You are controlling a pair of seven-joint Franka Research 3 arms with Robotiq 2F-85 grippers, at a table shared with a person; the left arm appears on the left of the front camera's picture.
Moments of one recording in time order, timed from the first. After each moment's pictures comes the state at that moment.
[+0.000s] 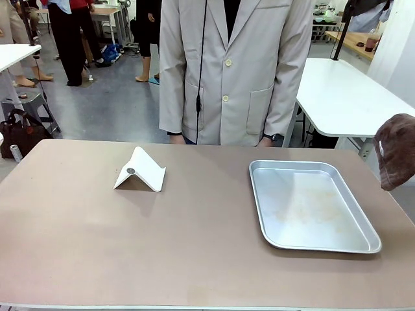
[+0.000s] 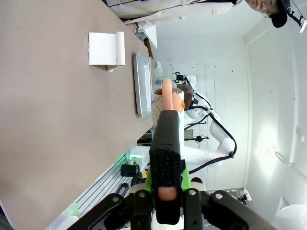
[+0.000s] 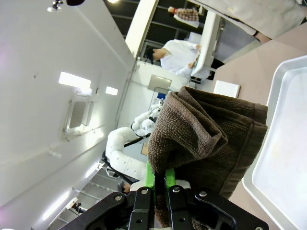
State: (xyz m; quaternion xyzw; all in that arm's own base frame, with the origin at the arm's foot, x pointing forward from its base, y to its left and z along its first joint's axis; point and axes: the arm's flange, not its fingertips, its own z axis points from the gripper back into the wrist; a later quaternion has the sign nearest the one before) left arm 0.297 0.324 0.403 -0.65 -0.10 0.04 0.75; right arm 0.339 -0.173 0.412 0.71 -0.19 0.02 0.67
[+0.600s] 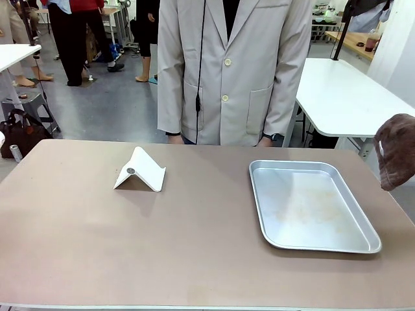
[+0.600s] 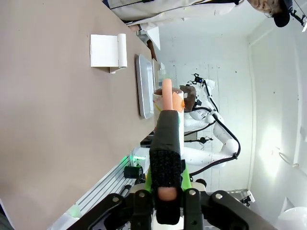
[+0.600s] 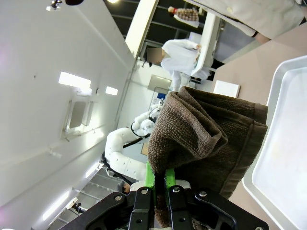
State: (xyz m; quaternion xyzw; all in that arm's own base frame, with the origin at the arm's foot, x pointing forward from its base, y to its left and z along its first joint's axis) left arm 0.296 0.320 0.406 -0.65 -0.11 0.04 0.75; right arm 0.339 -0.173 0.412 0.71 -0.19 0.02 0.67
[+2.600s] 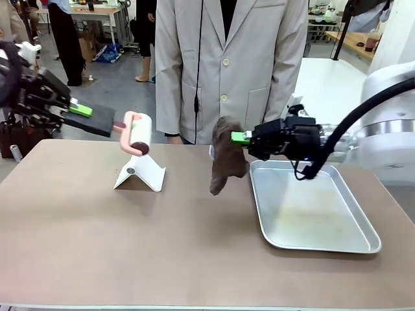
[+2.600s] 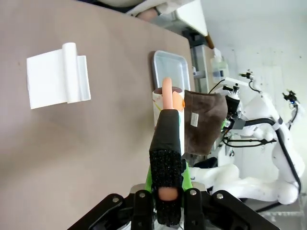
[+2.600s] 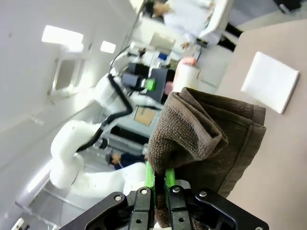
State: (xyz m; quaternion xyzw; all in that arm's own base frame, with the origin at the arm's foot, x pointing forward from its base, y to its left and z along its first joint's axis) left arm 0.405 -0.010 0.495 -0.50 -0.11 -0.01 0.86; right arm 0.404 0.196 0.375 0.71 -0.14 0.12 0.68
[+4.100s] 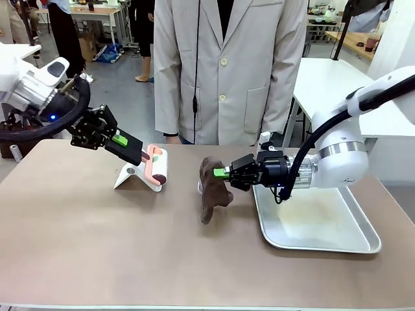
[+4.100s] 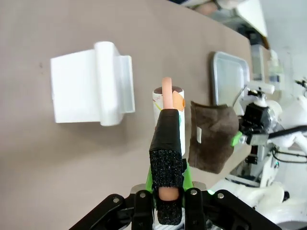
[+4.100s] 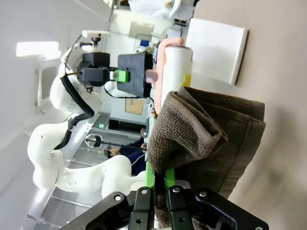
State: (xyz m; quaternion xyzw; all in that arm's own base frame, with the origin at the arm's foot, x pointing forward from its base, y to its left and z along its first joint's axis) left arm 0.451 -0.079 0.451 -0.36 -0.09 0.01 0.93; right arm 0.441 0.220 0.273 0.69 -0.05 0.09 0.72
